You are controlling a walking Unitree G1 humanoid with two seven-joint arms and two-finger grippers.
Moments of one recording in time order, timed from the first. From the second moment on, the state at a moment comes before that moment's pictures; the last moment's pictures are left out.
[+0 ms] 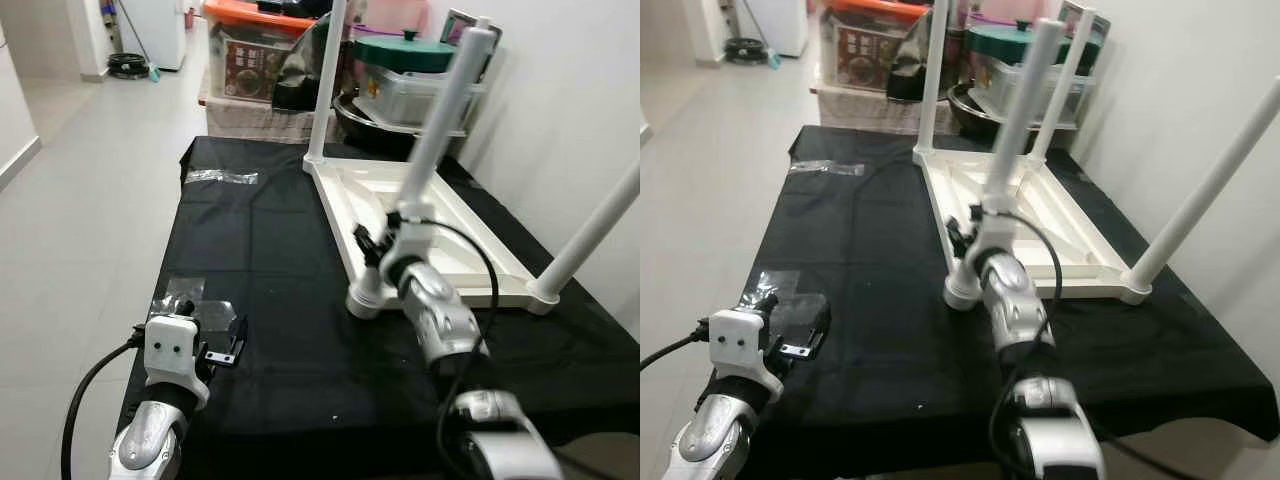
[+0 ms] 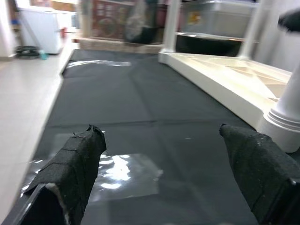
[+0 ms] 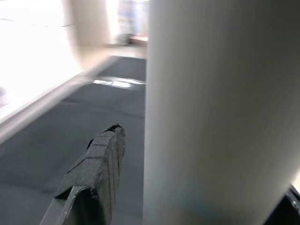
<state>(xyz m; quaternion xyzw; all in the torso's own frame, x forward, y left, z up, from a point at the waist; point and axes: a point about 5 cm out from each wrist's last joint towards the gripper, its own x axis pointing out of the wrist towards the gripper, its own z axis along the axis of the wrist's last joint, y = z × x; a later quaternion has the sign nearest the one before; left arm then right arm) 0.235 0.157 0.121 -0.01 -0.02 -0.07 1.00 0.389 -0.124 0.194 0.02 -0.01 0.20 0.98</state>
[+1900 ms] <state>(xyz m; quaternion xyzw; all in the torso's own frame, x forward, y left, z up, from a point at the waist) 0.239 0.161 0.119 0.00 -0.02 -0.06 1.00 0.395 -0.138 0.218 0.07 -0.03 0.05 1.00</state>
